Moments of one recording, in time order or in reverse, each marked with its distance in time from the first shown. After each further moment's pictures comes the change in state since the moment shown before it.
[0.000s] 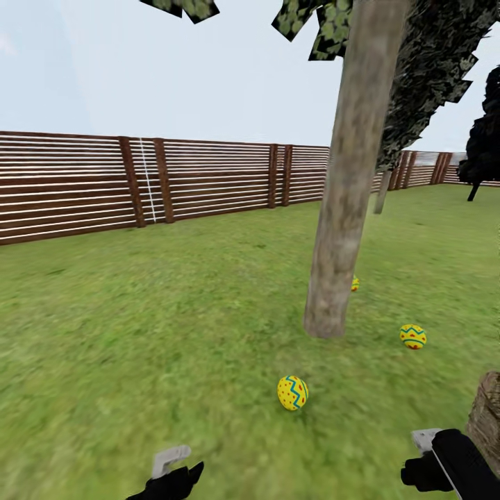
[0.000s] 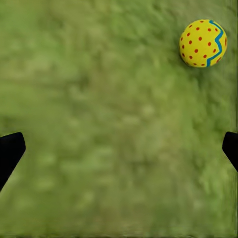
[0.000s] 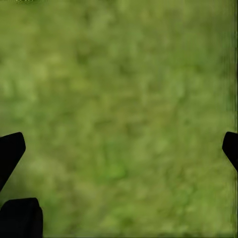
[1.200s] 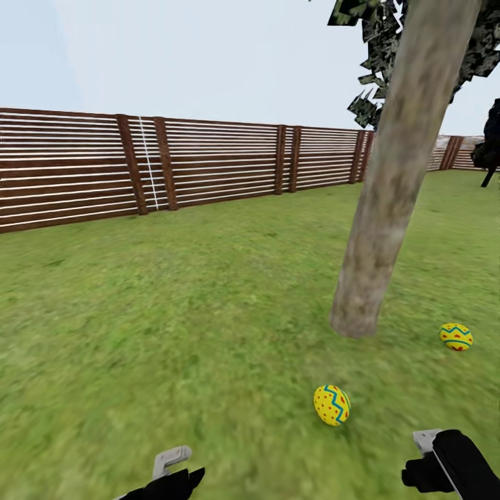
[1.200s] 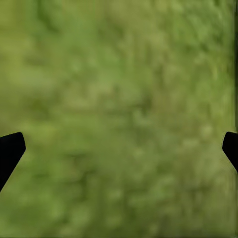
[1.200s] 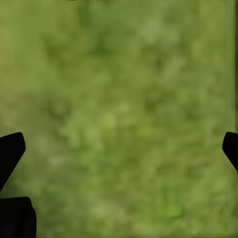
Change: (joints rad) left arm 0.000 0.006 0.000 -0.051 0.003 0.163 -0.004; right arm 0.000 -0.002 -0.003 0.006 -0.001 -0.001 0.000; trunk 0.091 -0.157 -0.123
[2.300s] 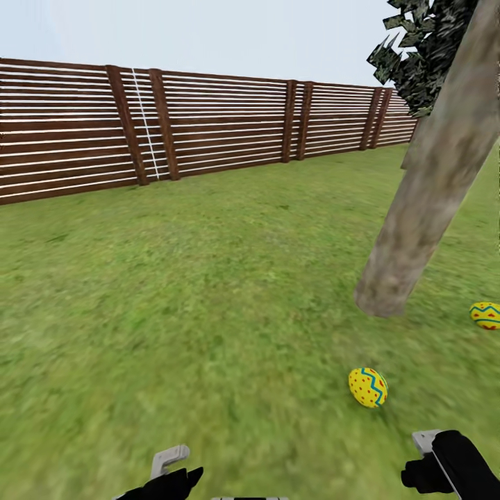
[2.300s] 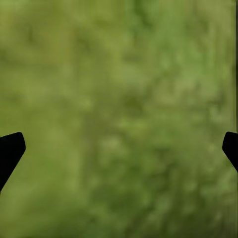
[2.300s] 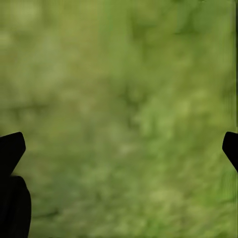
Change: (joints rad) left arm 0.000 0.008 0.001 -0.003 0.002 -0.001 -0.002; right arm 0.000 0.002 0.003 0.005 0.002 -0.003 -0.001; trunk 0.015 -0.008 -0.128
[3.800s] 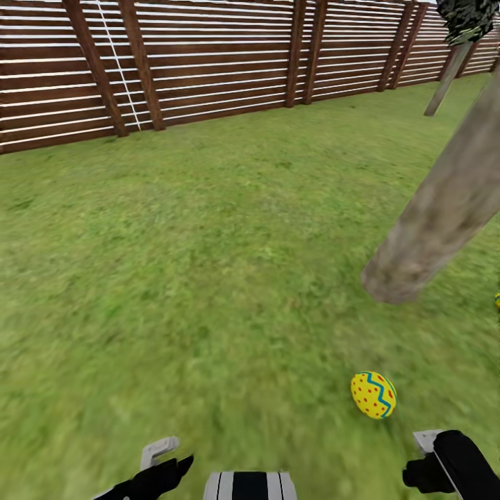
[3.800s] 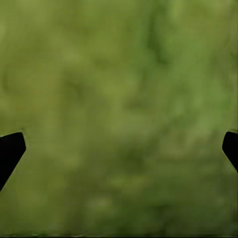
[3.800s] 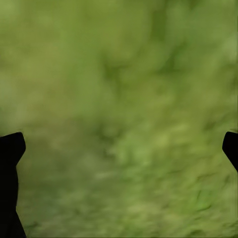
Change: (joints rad) left arm 0.000 0.016 0.051 -0.048 0.001 0.002 -0.004; right arm 0.000 -0.005 -0.002 0.000 0.000 -0.002 0.001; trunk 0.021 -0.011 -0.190
